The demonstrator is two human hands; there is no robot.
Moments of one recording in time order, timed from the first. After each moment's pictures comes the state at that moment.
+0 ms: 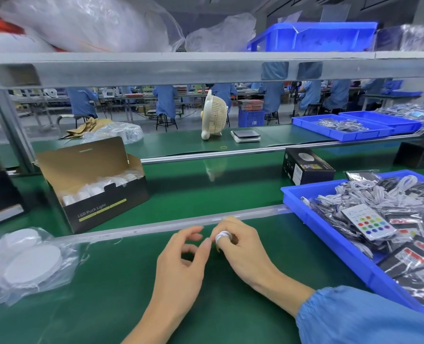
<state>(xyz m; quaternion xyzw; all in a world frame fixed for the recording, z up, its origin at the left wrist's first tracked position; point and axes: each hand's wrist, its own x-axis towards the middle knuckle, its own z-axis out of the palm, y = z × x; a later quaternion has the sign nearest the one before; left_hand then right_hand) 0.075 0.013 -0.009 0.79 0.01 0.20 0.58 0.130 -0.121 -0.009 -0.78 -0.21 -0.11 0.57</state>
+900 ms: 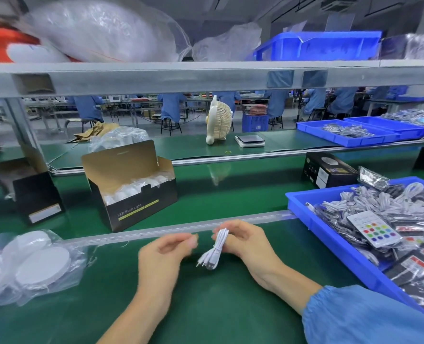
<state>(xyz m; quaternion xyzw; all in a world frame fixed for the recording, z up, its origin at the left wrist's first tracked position) 0.087 0.044 0.006 0.69 0.10 0.17 0.70 0.144 -0.126 -0.009 -0.62 -0.16 0.04 0.77</state>
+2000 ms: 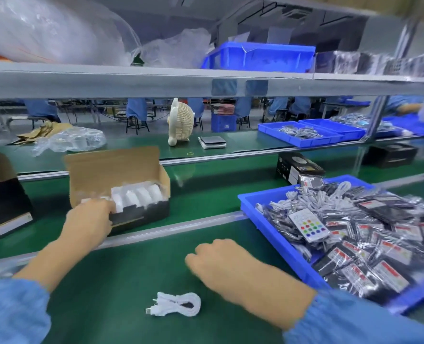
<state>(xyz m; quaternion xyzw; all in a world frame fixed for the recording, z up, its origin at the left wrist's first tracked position) 0.193 0.108 0.046 0.99 0.07 0.15 -0.03 0.093 -0.169 0.062 -0.92 -0.36 -0.03 -0.13</state>
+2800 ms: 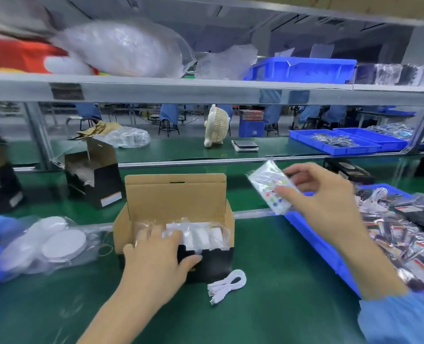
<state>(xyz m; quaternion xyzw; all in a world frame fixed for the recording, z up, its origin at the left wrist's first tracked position) 0.011 0.046 0.050 0.99 0.04 0.13 0.01 0.059 -0.215 0.127 -0.81 -0.12 -0.29 0.50</state>
